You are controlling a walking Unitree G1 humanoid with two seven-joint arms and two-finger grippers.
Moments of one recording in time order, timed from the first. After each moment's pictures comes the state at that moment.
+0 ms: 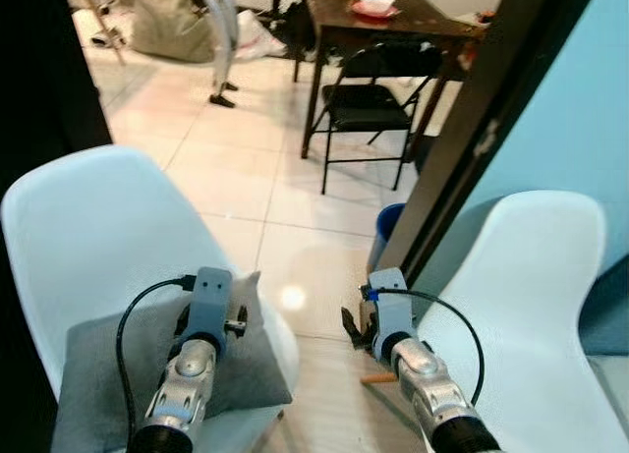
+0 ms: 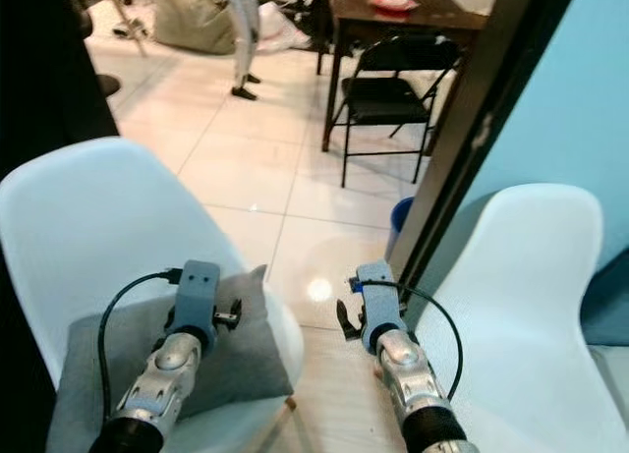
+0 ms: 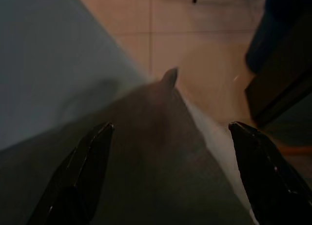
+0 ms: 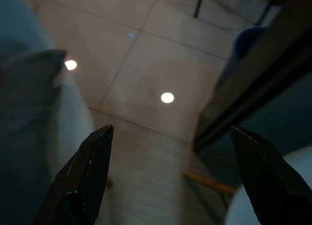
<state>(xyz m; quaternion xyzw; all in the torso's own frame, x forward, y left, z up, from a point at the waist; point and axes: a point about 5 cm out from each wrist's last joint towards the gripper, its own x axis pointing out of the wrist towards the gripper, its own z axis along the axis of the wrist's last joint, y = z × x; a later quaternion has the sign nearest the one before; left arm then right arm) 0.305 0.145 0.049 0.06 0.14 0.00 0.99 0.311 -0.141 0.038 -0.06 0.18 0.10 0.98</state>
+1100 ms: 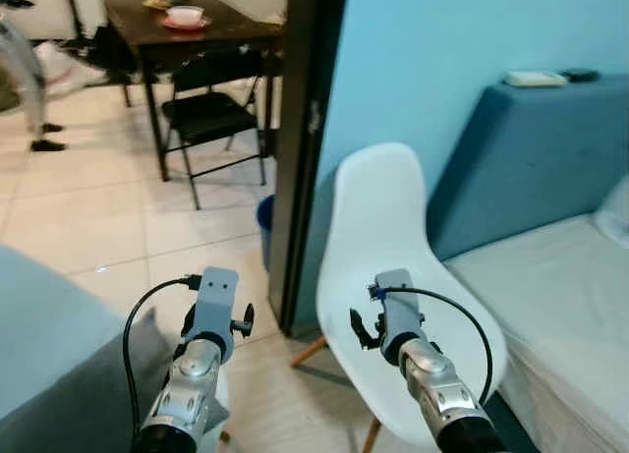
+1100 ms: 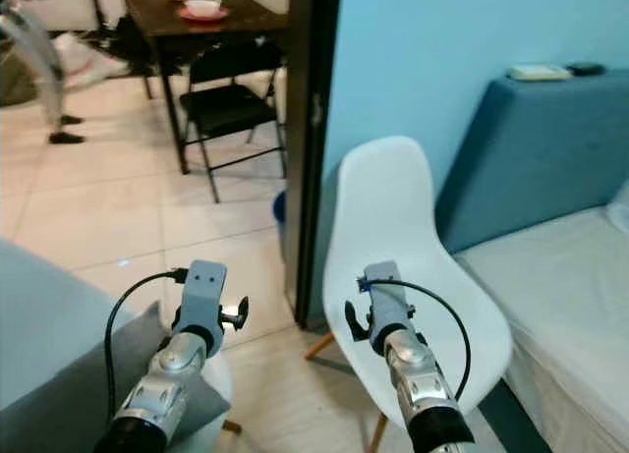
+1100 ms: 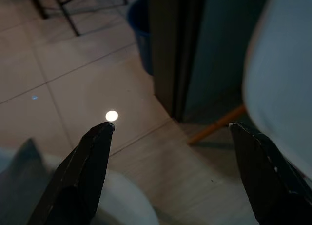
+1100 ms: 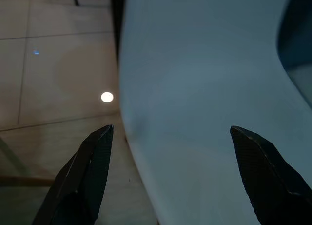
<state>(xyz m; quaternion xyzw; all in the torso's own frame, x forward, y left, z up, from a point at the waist) 0.304 0.148 0.046 0.06 0.14 -0.01 0.99 0.309 -0.143 0.037 -0.05 0.19 0.09 0.98</state>
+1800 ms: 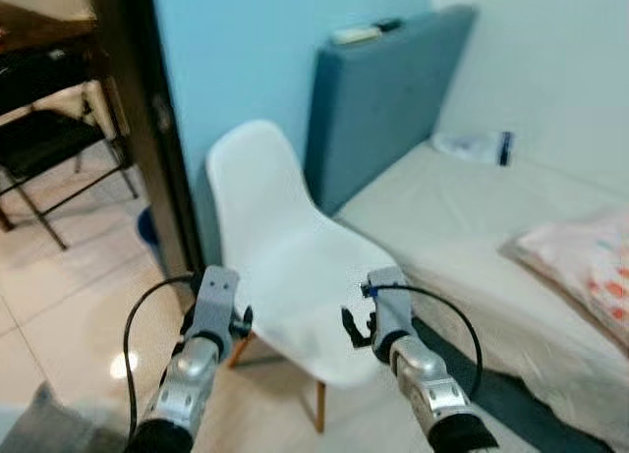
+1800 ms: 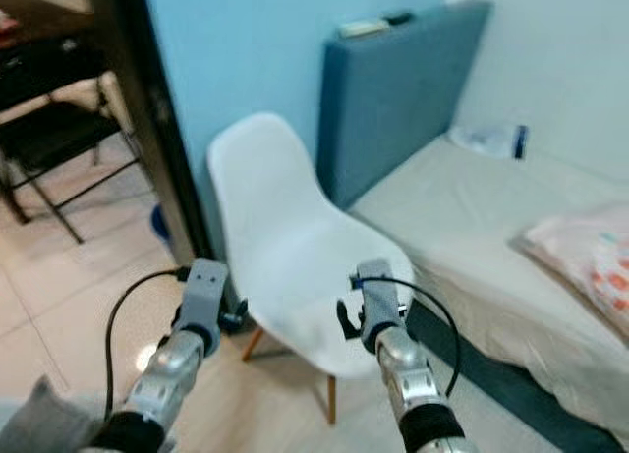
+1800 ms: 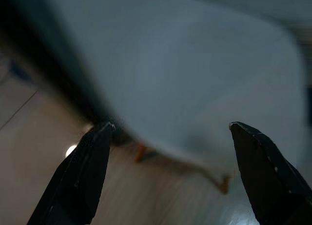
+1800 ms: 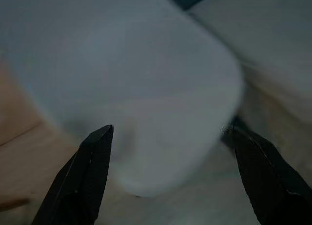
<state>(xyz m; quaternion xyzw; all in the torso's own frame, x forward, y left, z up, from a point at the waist) 0.315 0.137 0.051 0.07 0.14 -0.04 0.99 0.317 -0.142 0.042 -0.05 0.19 0.09 0.98</state>
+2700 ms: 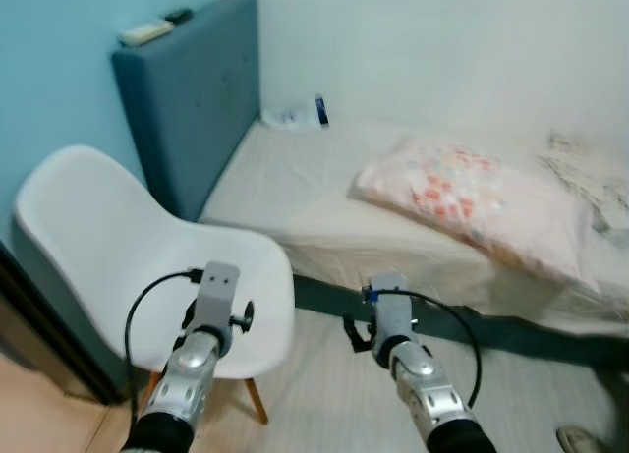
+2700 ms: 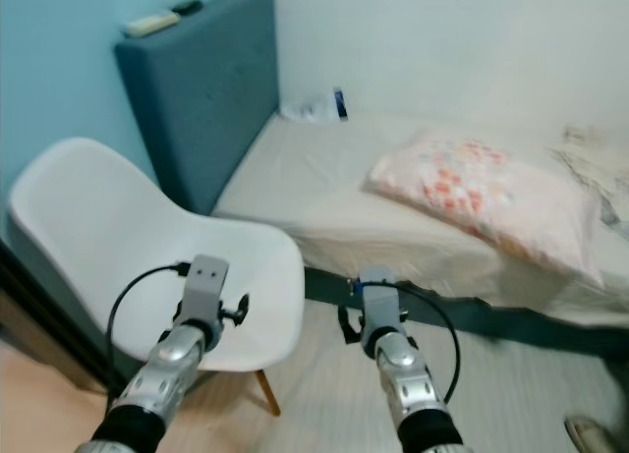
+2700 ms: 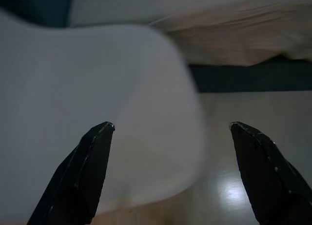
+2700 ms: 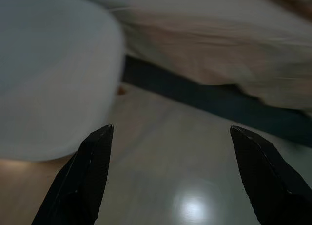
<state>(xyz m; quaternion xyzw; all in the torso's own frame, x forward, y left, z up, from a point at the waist) 0.309 0.149 0.042 0.06 0.15 -0.03 0.99 0.307 -0.141 0.033 -0.04 0.20 0.07 0.98</state>
